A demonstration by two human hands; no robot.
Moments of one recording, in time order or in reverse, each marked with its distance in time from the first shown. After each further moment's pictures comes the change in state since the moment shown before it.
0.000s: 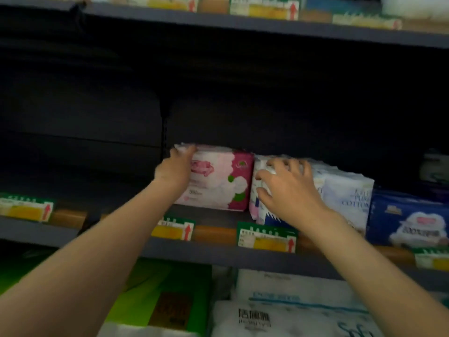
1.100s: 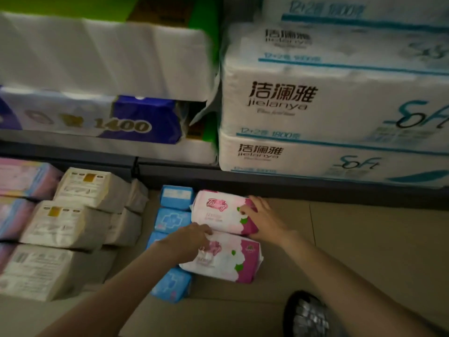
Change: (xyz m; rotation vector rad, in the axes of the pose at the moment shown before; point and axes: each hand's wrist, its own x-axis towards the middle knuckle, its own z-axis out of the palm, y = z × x) left_hand -0.480 -0.087 0.304 -0.073 -1.284 0.515; right_hand -0.443 -0.160 0.290 0.591 -1.150 -0.173
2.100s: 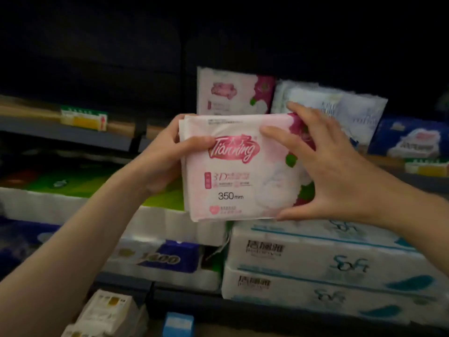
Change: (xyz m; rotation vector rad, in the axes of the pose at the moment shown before) left_hand -0.254 0.047 -0.379 -1.254 0.938 0.562; right_hand -0.220 -0.136 -0.430 -0.468 0.905 -0.234
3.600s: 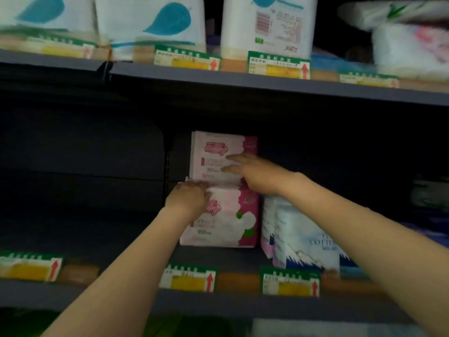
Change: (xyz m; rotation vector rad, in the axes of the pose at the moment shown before) left_hand 0.230 0.027 -0.027 1.481 0.110 0.113; right_hand 0.239 0.105 -0.004 -0.174 -0.139 0.133
